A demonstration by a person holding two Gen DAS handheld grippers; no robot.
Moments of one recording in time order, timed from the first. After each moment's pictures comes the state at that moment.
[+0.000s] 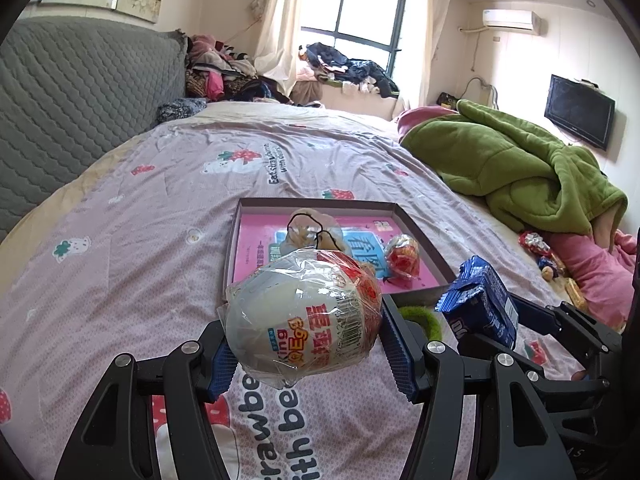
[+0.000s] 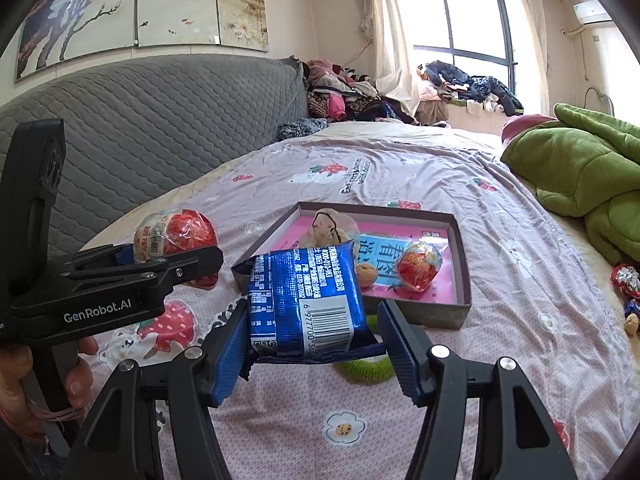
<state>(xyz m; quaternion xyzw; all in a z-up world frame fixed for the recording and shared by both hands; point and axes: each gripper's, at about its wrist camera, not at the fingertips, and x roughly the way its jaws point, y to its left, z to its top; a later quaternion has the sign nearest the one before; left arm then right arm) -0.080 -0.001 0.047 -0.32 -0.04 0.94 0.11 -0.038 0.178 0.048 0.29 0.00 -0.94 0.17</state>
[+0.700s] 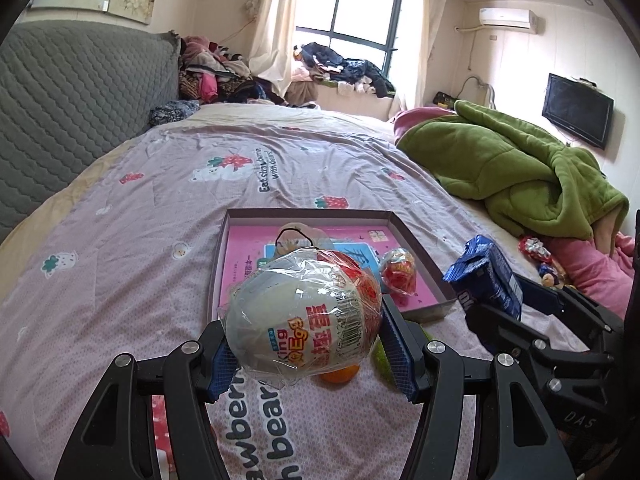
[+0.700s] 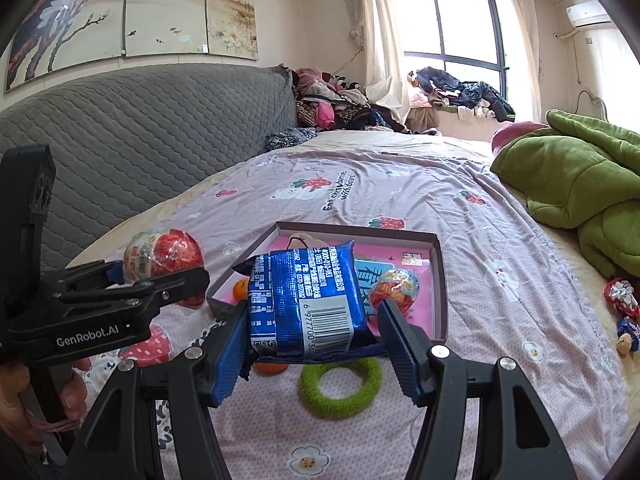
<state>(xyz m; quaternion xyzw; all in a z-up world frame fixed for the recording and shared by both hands) -0.108 0.014 0.052 -0.31 -0.04 0.94 0.12 -0.070 0.198 0.061 0.28 0.00 -0.95 0.15</state>
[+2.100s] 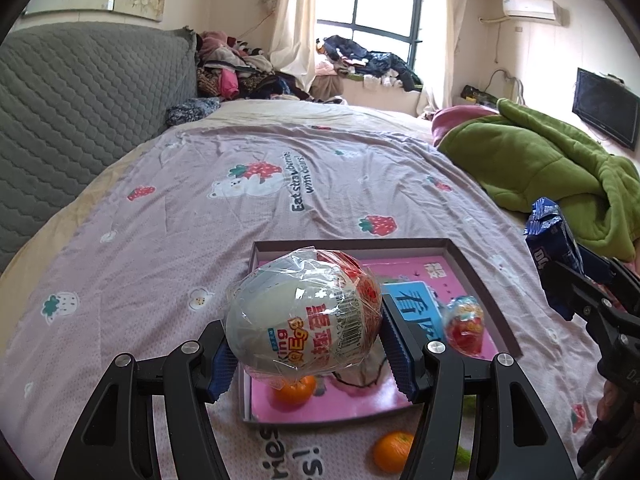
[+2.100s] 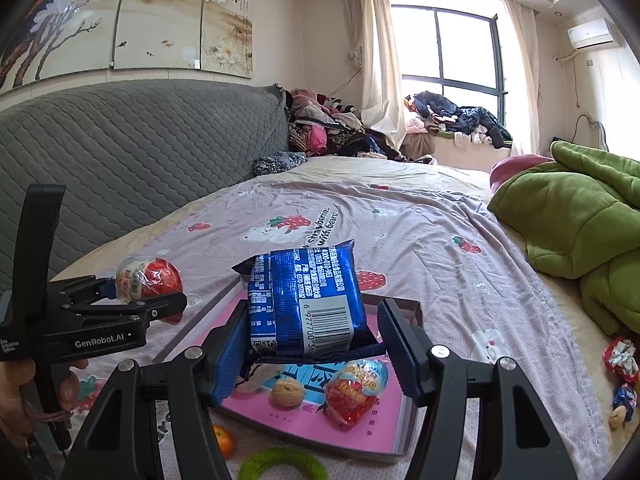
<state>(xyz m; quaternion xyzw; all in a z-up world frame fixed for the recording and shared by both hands) -0.216 0.003 0.048 -0.33 -0.02 0.94 0.07 -0.161 0.212 0.079 0.24 0.02 -0.96 0.14</state>
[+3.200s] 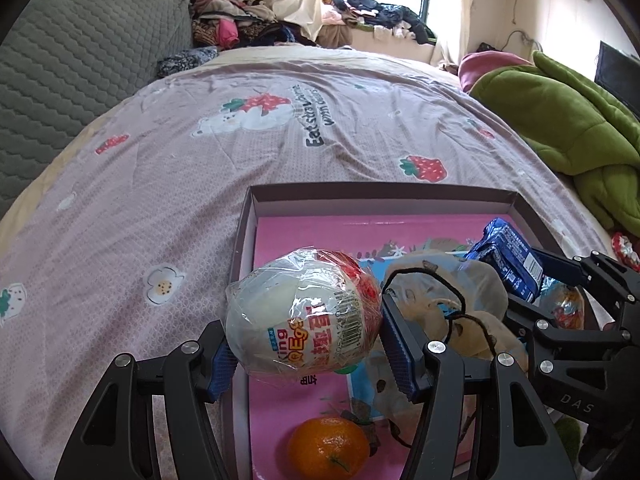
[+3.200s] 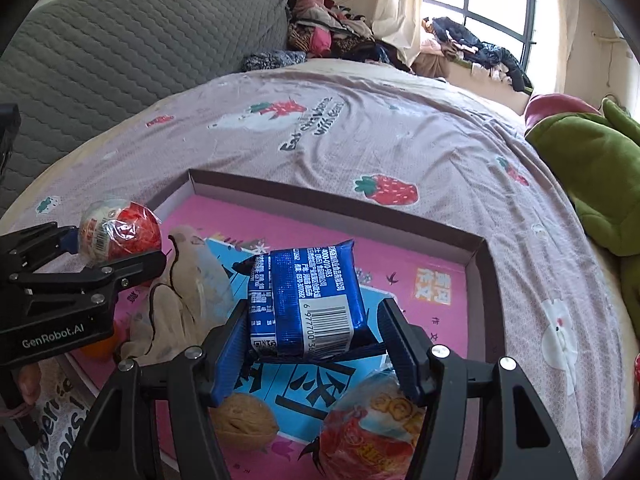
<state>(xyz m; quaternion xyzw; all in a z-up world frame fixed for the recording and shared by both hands) -0.309 0.001 -0.045 -0.41 -0.01 0.91 0.06 -0.276 0.172 -0.034 0.40 0.08 -0.90 0.13</state>
